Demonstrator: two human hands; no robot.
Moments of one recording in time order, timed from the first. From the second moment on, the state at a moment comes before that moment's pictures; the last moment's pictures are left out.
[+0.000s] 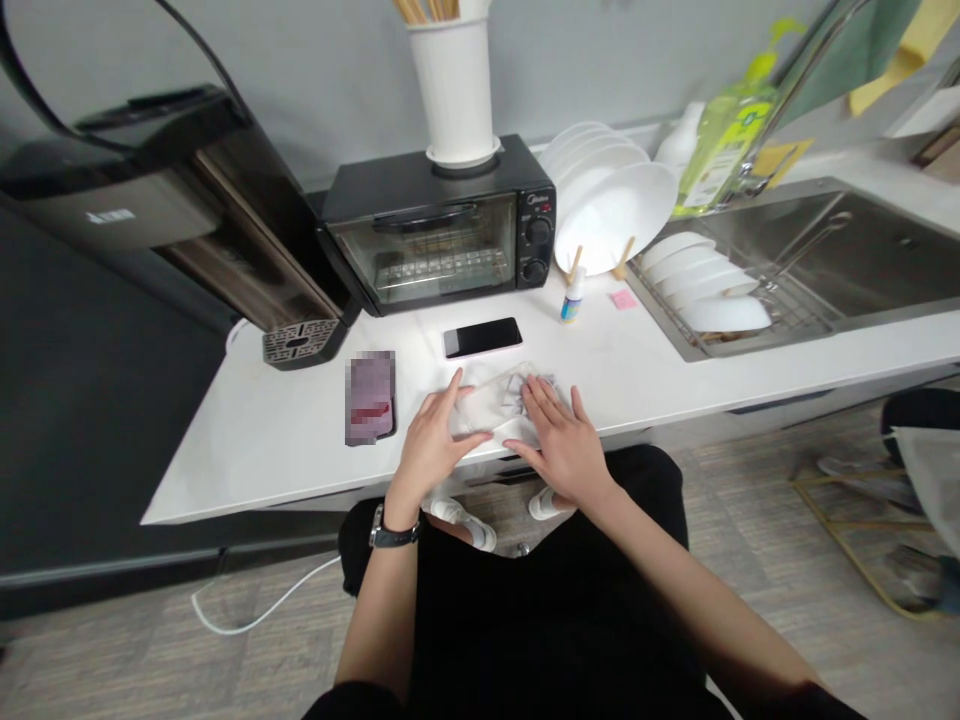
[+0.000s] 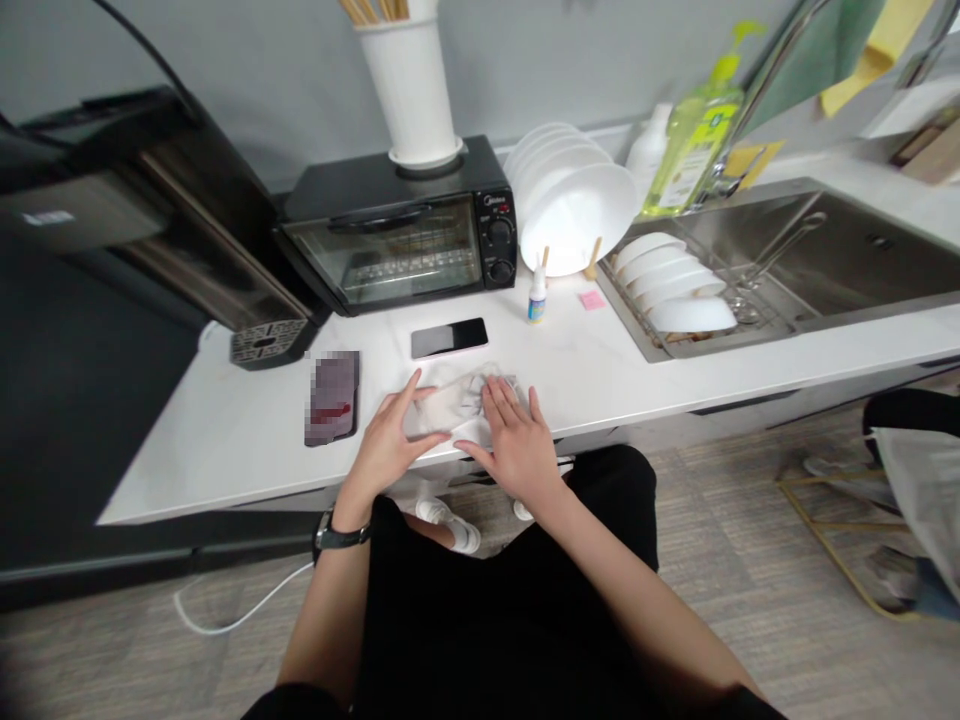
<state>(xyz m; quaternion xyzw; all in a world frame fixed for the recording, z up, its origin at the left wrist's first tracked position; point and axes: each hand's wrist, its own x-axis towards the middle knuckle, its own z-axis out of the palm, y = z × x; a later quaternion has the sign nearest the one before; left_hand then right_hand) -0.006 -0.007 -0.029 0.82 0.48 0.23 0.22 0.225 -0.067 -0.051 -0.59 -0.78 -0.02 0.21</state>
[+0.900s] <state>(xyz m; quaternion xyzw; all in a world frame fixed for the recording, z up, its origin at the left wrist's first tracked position) -0.007 -0.010 -0.027 0.81 0.49 0.23 0.23 0.195 -0.071 -0.040 -0.50 -0.83 0.08 0.24</state>
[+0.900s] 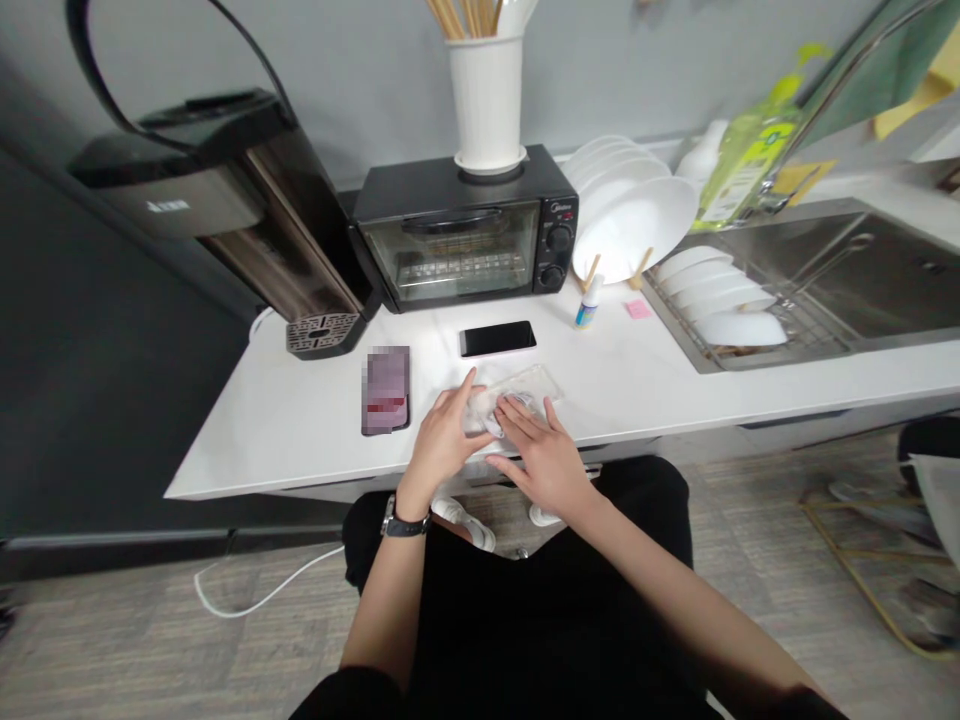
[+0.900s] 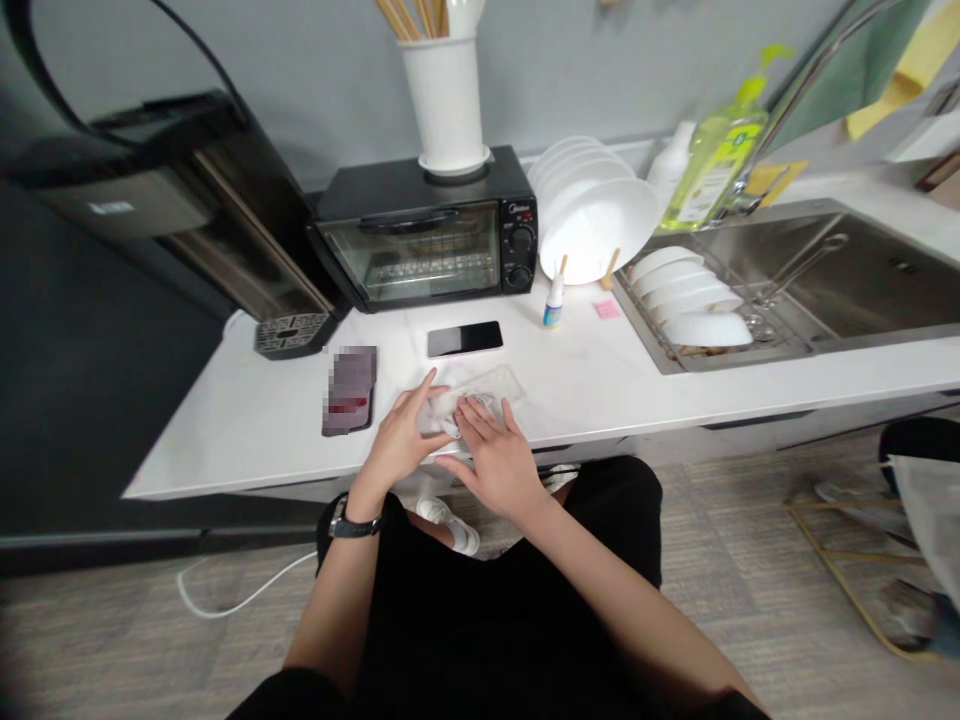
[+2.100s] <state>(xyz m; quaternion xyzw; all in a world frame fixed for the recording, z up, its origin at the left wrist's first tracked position) -0.007 -0.008 -0.033 0.81 0.49 0.24 0.22 0.222 -0.073 -0.046 -0.55 -0.80 0.05 0.24</state>
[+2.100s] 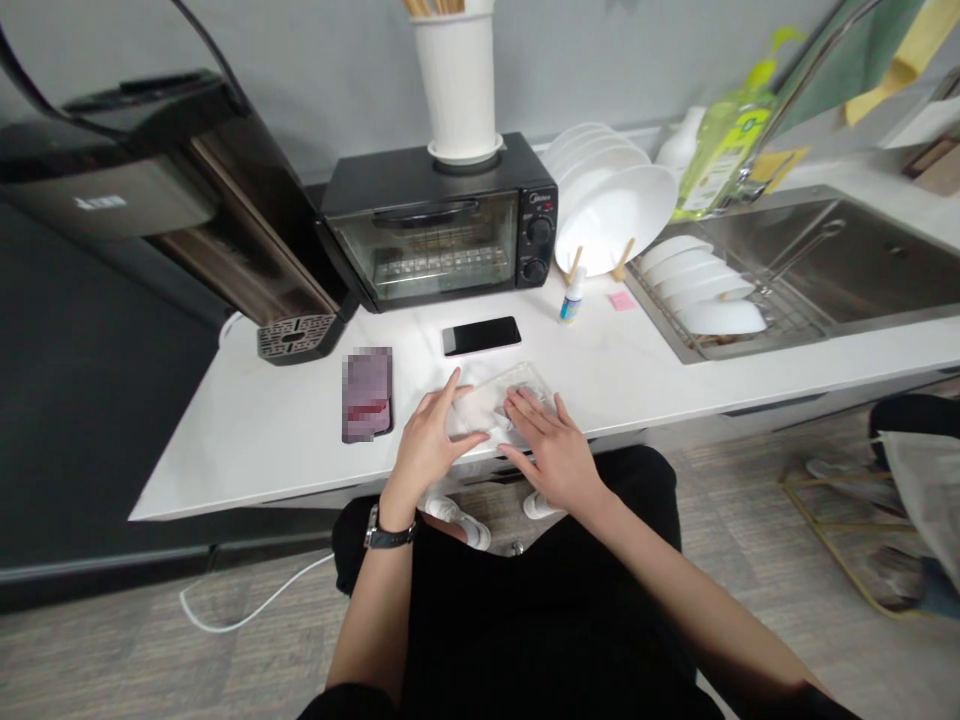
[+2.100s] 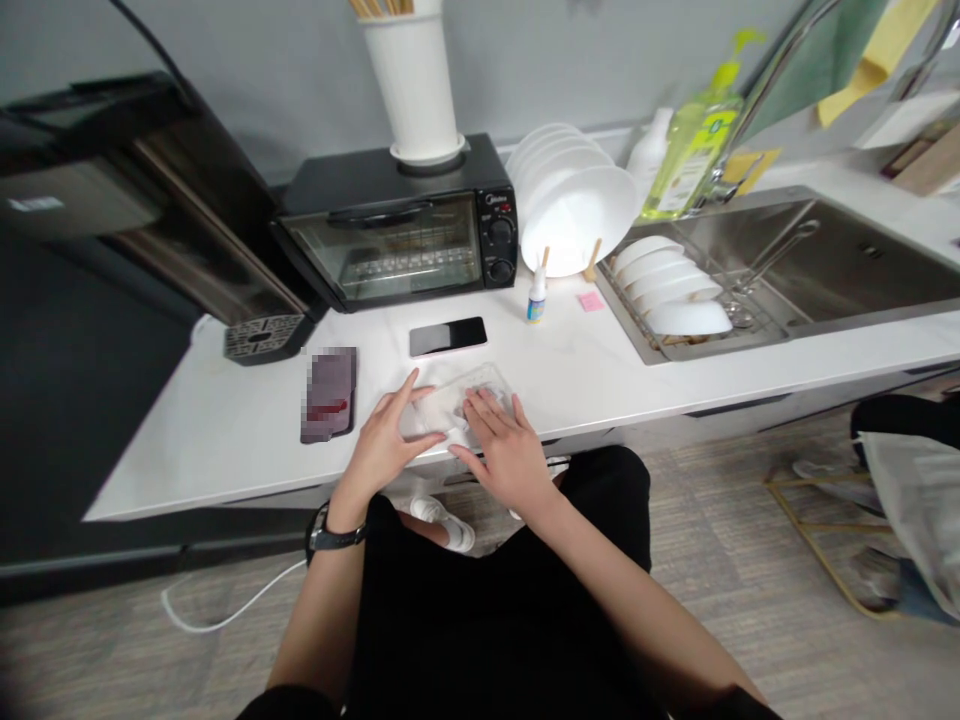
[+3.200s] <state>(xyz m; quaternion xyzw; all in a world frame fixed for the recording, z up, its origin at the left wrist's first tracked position) -0.003 -0.007 -0.031 0.81 0.49 0.23 0.22 0.229 -0.069 -0.052 -0.55 -0.80 0.02 0.24</state>
